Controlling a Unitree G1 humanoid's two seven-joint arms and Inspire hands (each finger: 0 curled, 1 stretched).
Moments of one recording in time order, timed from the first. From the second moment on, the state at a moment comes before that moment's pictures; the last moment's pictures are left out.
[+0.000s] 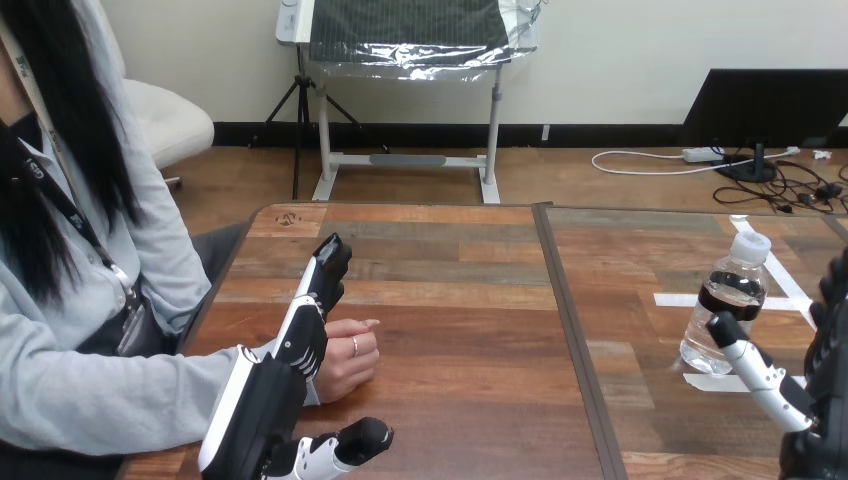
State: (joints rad) left arm 0.15 0.14 -0.10 0.51 -0.09 -1.14 -0.25; right arm -0.19 -0.23 -0.33 1.16 0.00 -1.15 -0.17
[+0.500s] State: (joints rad) left arm 0.15 0.15 -0.09 0.51 -0.11 -1.14 -0.27; right arm -0.19 -0.27 -0.32 1.22 0.01 -1.00 -0.12
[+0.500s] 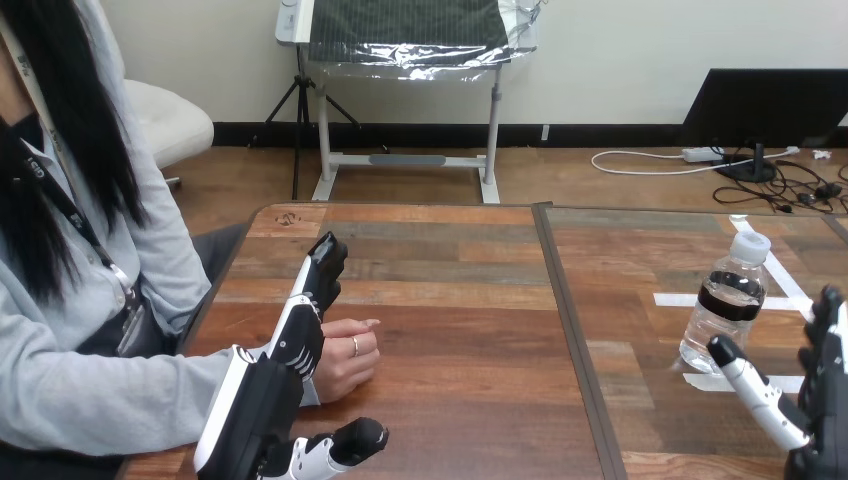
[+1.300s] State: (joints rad) left arm 0.16 0.15 -0.07 0.51 -0.11 -1.16 -0.29; right arm -0.30 -0.32 -0.31 1.27 0.00 -0.75 -0.12
